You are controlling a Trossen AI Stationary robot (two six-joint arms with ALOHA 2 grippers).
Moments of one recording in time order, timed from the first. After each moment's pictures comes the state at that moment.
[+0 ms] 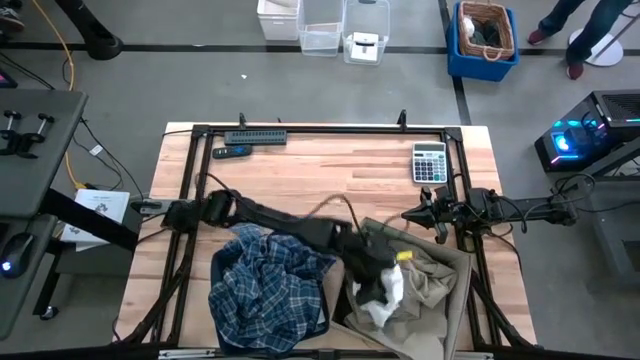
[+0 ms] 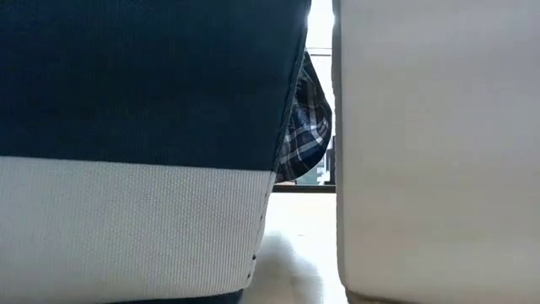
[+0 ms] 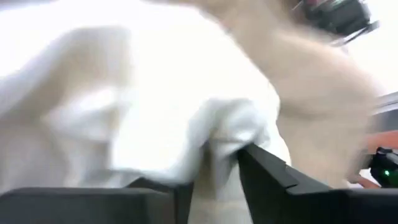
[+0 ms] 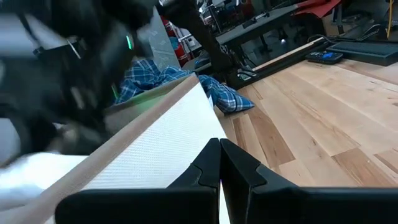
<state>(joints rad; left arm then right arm) -0.24 2.34 2.07 -0.30 0.49 -0.62 0.08 0.04 0.01 0.02 -0.01 0.45</state>
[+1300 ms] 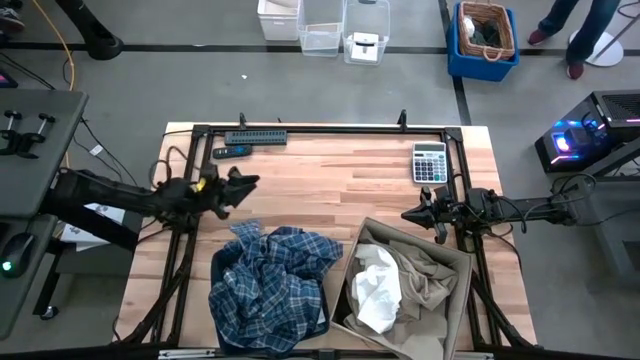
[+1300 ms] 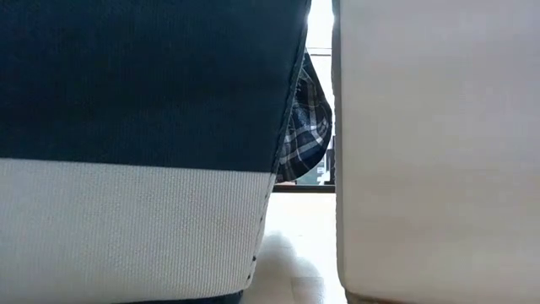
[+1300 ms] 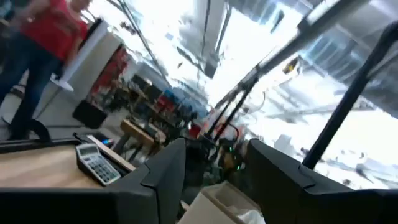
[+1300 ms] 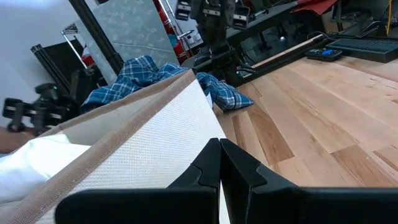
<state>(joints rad) -0.04 0.70 0.07 1.01 -0.25 -0.55 0.08 0.05 0.01 0.02 -0.01 0.45</state>
